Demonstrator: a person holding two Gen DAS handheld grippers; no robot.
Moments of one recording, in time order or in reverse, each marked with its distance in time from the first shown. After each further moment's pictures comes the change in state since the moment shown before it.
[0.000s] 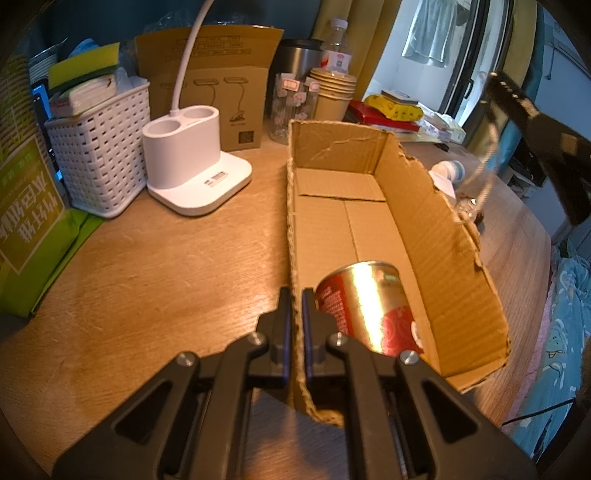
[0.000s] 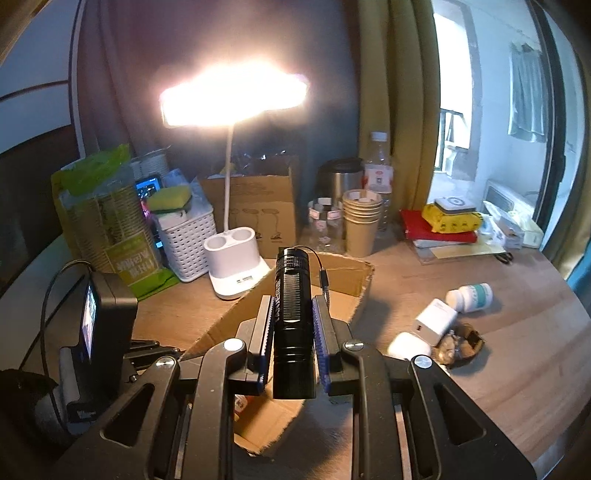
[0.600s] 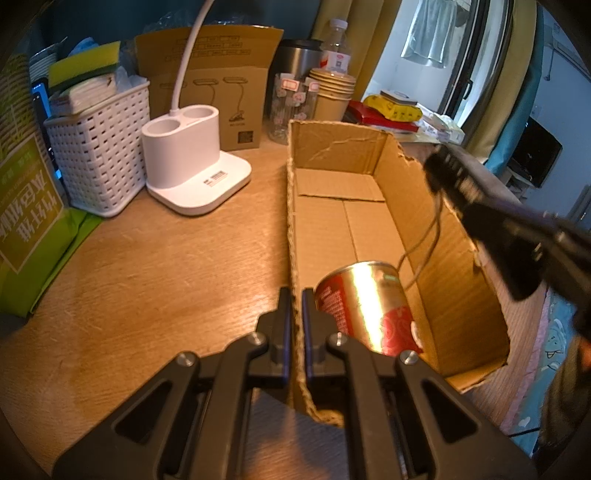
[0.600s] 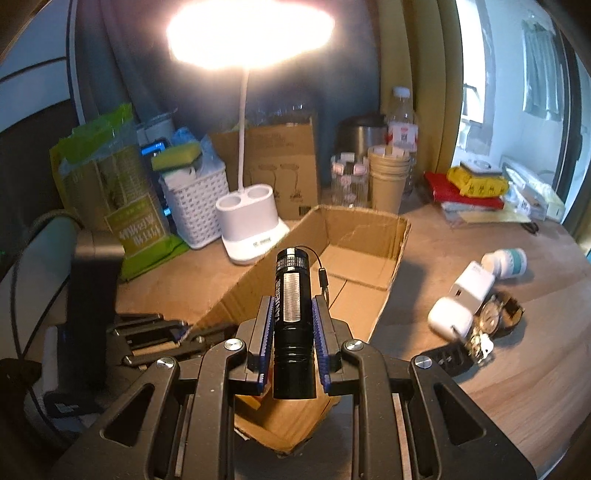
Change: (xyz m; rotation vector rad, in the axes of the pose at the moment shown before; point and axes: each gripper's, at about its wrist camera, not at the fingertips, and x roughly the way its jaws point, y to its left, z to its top) left arm 0.000 0.001 0.000 -0.004 0.000 -0.004; right arm 0.037 0.017 -0.033 0.016 0.119 0.032
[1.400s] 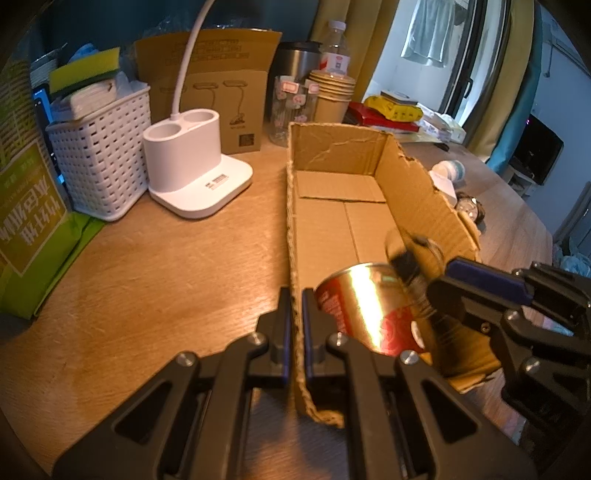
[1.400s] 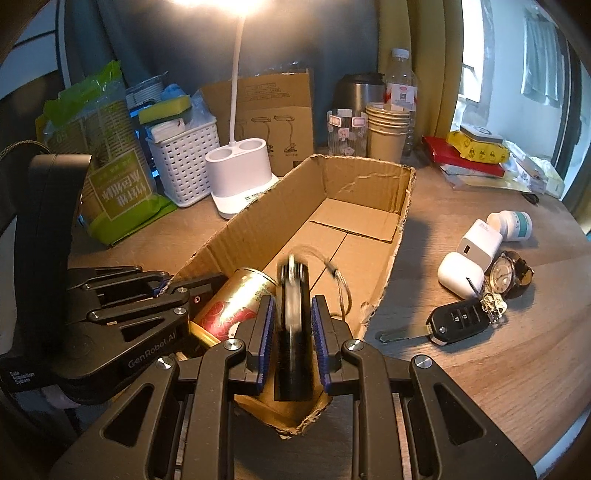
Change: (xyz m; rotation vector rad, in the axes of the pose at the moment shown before) left arm -0.001 -0.001 0.000 0.010 -0.011 0.012; right arm 0.018 0.006 -0.026 0.006 0.085 -0.031
